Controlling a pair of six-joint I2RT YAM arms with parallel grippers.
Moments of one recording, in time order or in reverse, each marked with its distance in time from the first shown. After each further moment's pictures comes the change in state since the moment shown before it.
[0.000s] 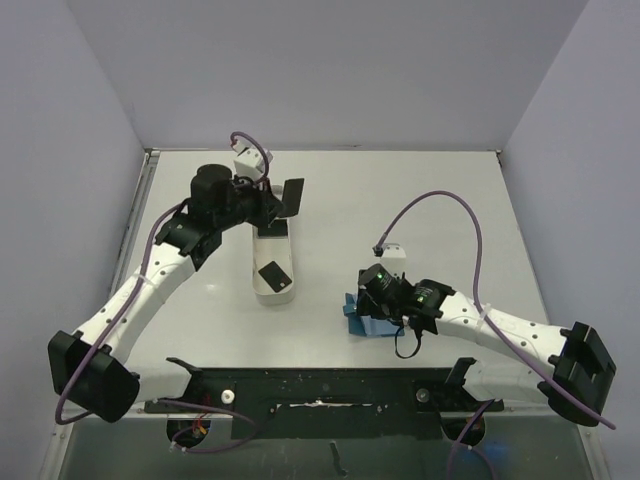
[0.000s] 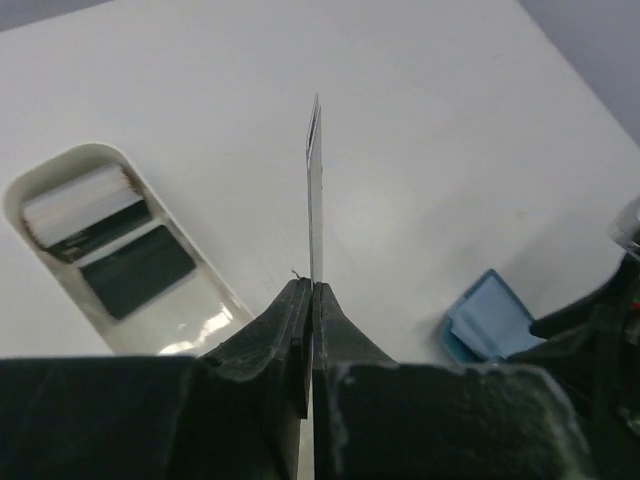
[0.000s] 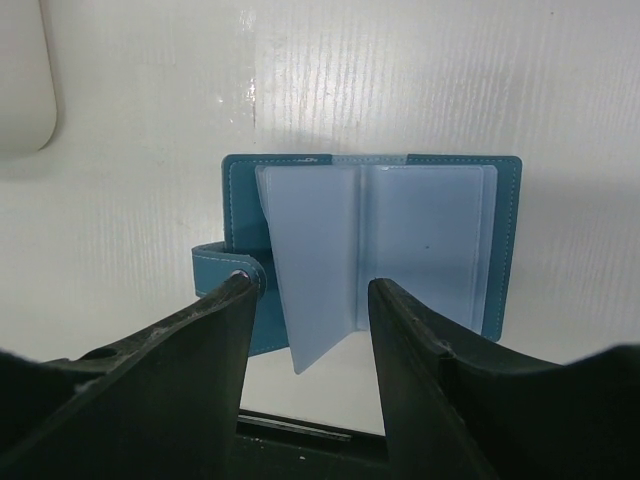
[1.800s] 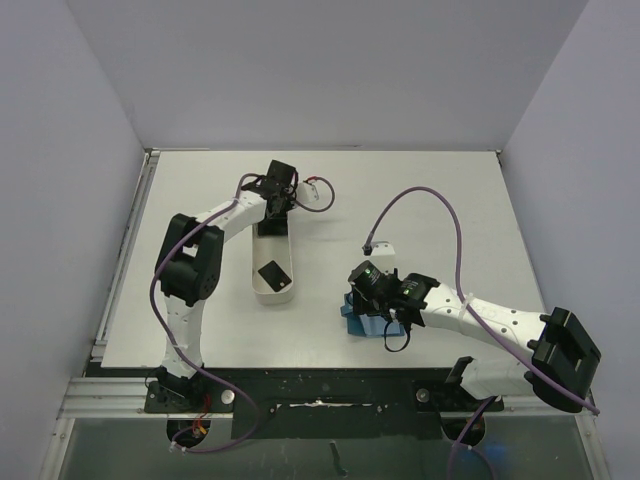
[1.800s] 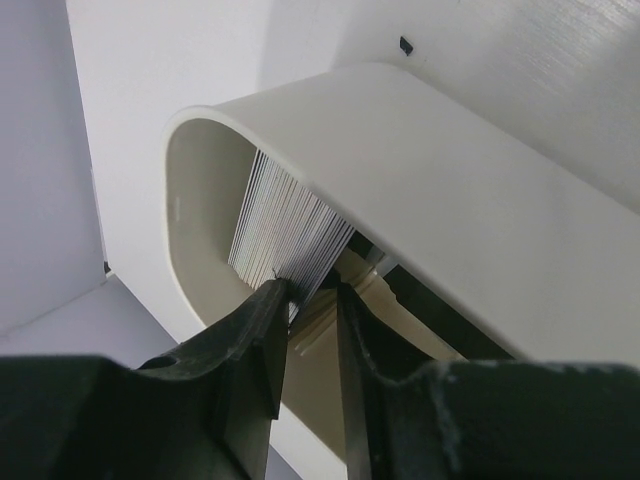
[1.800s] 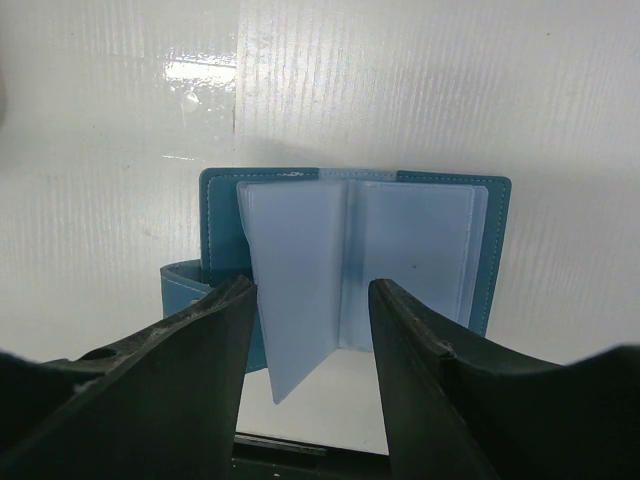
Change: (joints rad) left arm -0.002 0.806 0.365 -0.089 -0.539 0.998; right arm -0.005 0.111 0.045 -0.002 0.013 -0.074
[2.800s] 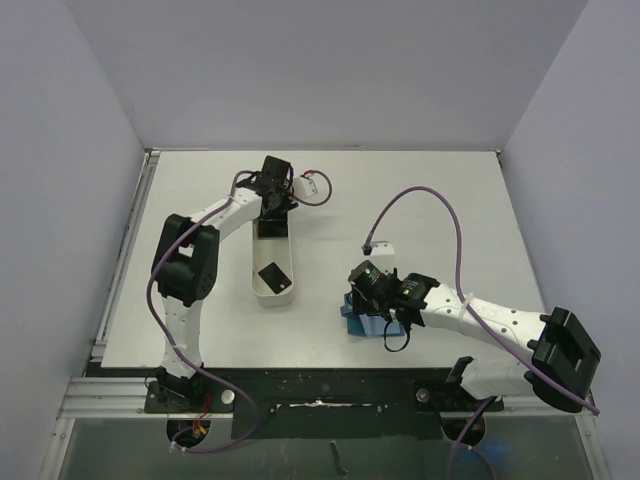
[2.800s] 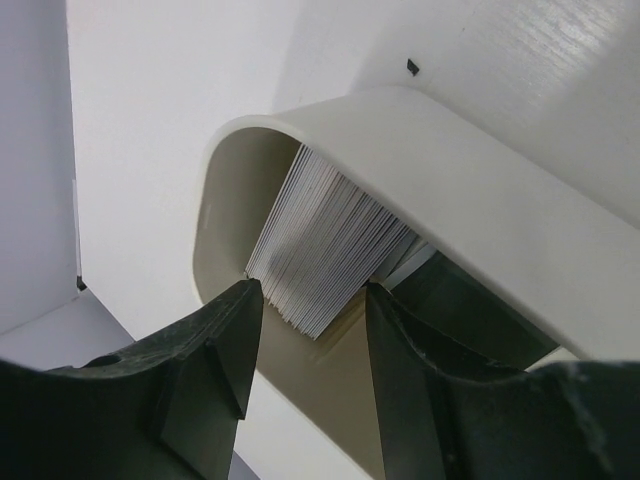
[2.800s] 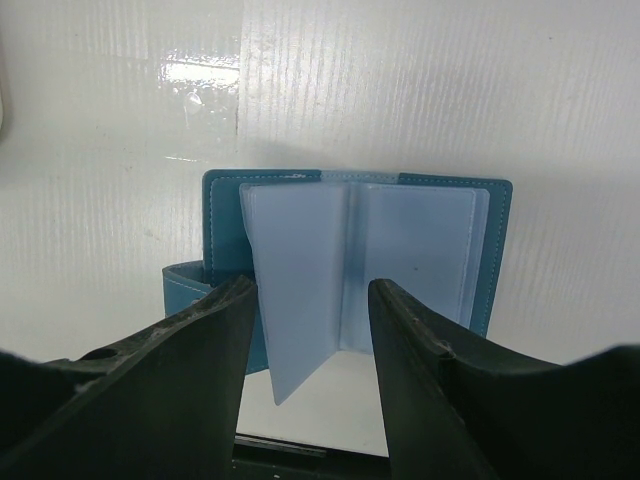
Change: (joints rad) left arm 0.027 -0.018 0.023 -0.021 0.089 -0.050; right arm 0.000 0.000 0.000 0.006 0.000 -0.007
